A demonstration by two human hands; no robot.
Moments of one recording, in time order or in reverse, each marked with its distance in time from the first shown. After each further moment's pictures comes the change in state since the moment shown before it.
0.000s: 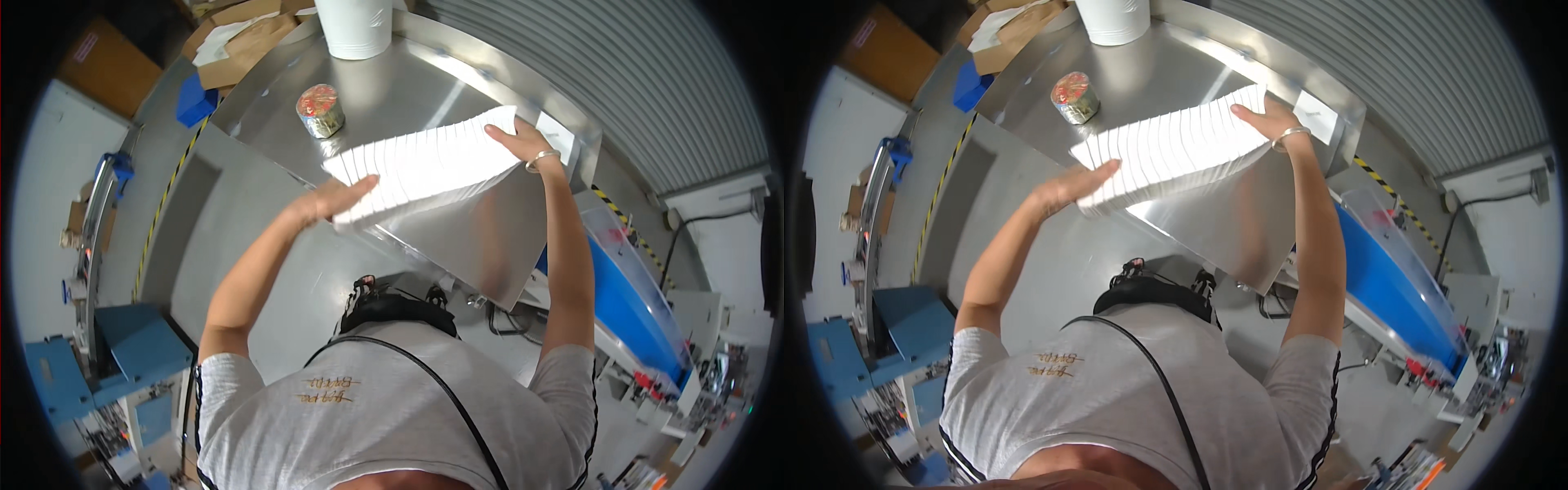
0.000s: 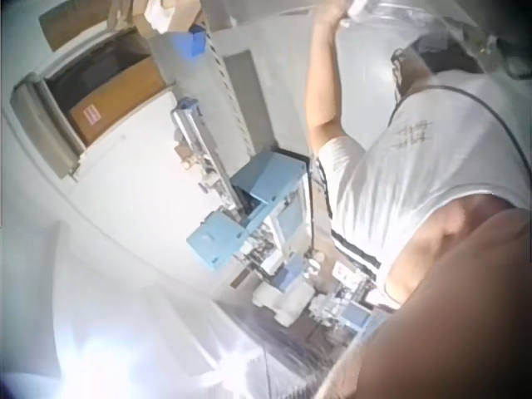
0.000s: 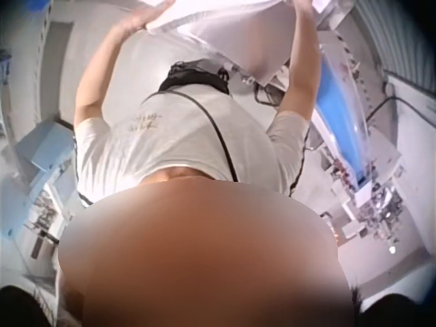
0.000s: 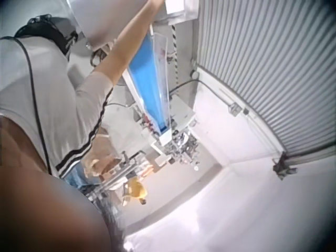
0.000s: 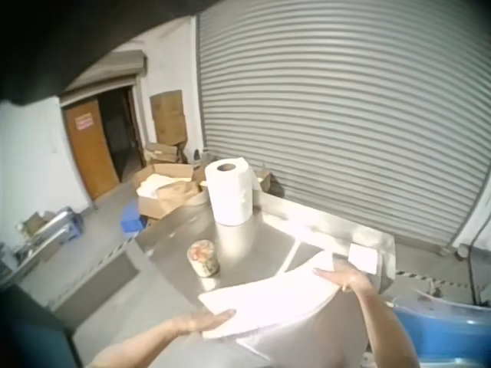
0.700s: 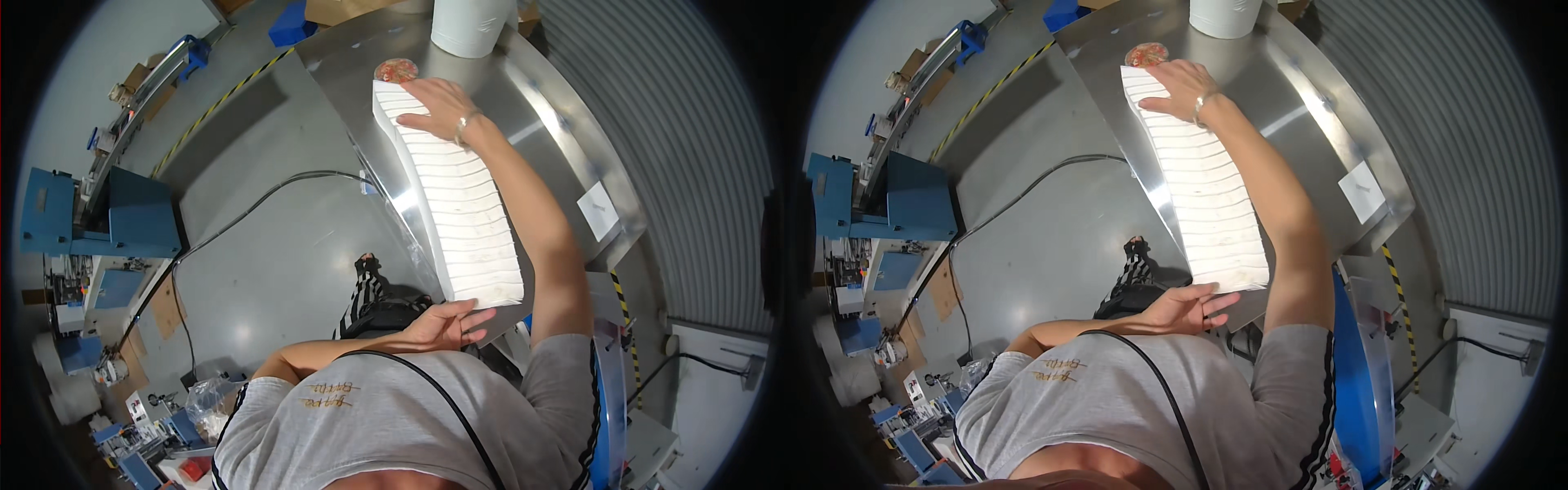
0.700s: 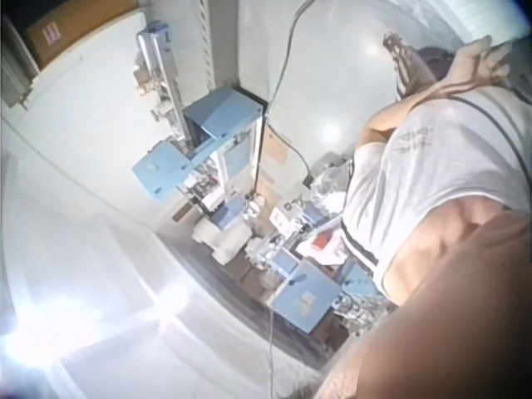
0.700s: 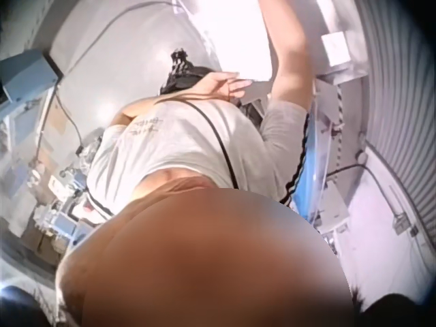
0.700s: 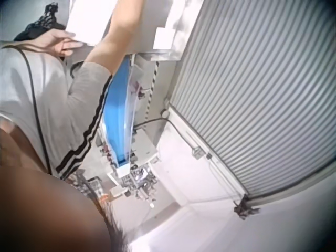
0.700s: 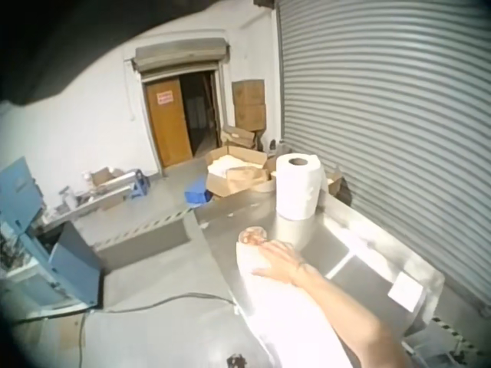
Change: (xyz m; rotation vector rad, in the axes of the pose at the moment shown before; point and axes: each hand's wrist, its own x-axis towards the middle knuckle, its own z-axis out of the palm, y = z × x) left_hand -0.054 0.071 0.269 -2.024 -0.309 -0.001; right_hand 0.077 -0.128 0.133 -0.524 -0.080 -1.131
